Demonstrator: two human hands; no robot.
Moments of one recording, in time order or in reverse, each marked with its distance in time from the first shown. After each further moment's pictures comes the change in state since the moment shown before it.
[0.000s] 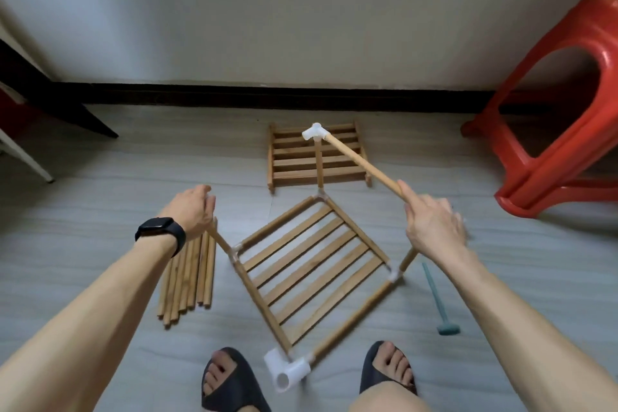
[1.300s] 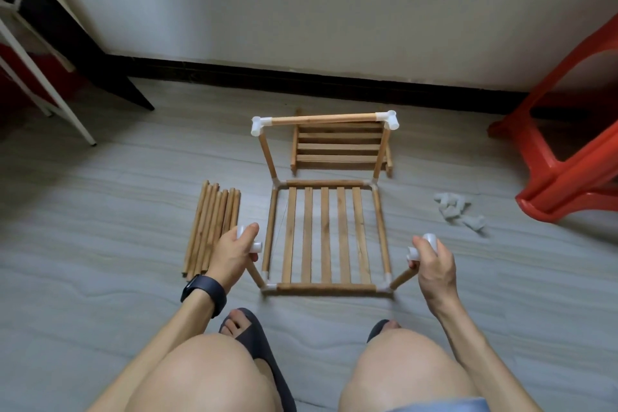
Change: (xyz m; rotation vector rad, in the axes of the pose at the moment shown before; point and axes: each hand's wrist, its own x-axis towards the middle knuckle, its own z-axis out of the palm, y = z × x) left_hand -0.142 0.020 0.060 -0.997 -0.056 -0.275; right_hand -0.094 -0.012 0.050 1.123 0.063 0.296
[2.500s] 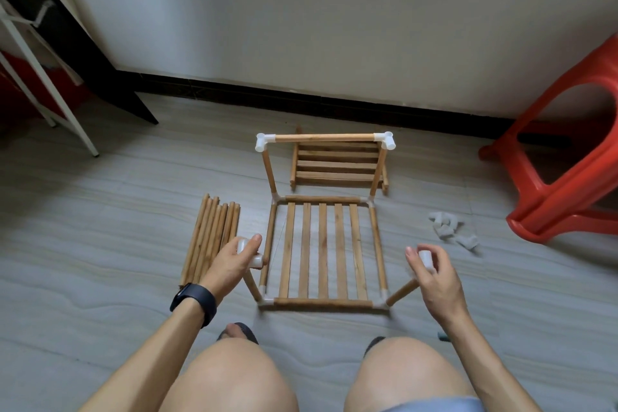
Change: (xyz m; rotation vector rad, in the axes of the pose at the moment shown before) left_hand 0.001 -0.004 -0.014 0.007 -0.116 0.030; right_hand -0.011 -0.015 -0.023 -0.264 -0.103 -0.070
